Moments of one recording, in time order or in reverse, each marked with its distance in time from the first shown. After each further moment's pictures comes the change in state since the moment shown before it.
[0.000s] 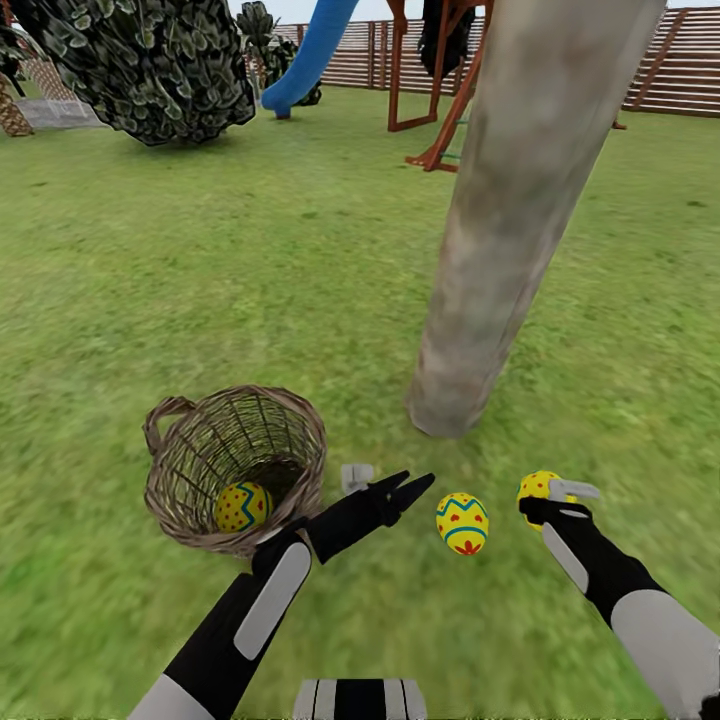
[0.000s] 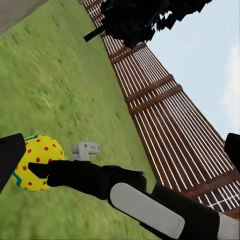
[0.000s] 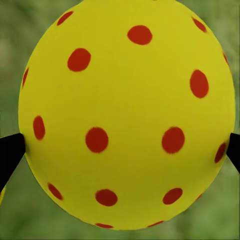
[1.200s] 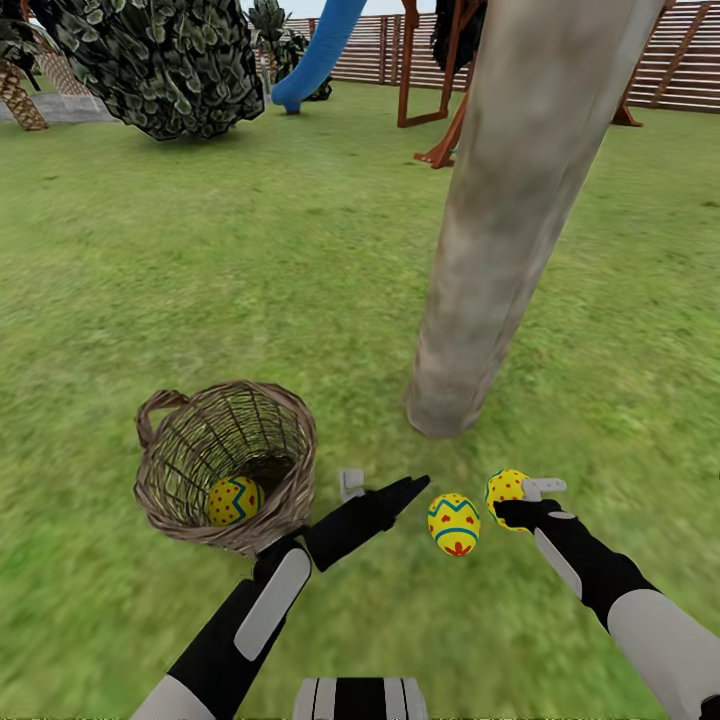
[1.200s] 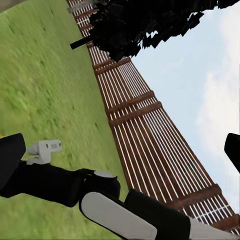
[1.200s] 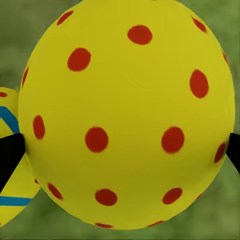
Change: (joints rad) left arm 0.000 0.003 -0.006 0.075 0.111 -0.012 -0.096; right arm -0.005 -0.005 0.117 0.002 0.028 0.002 0.205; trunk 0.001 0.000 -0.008
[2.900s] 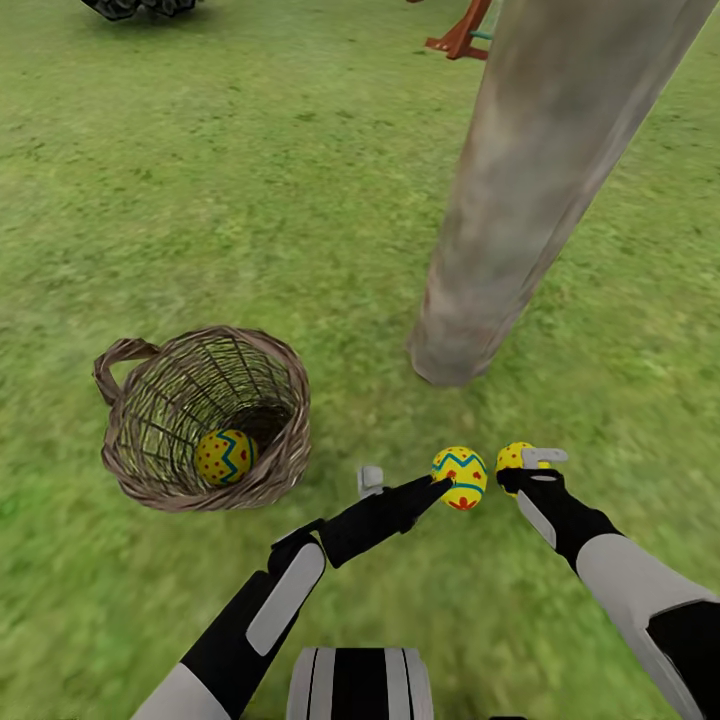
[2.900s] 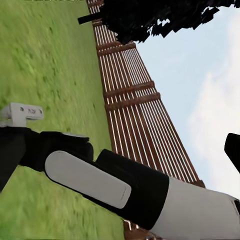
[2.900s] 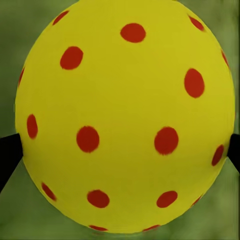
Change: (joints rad) left arm -0.032 -0.015 -0.071 -0.011 0.003 0.002 -0.006; right arm -0.189 0.070 0.007 0.196 0.021 -0.038 -0.175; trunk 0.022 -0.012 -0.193
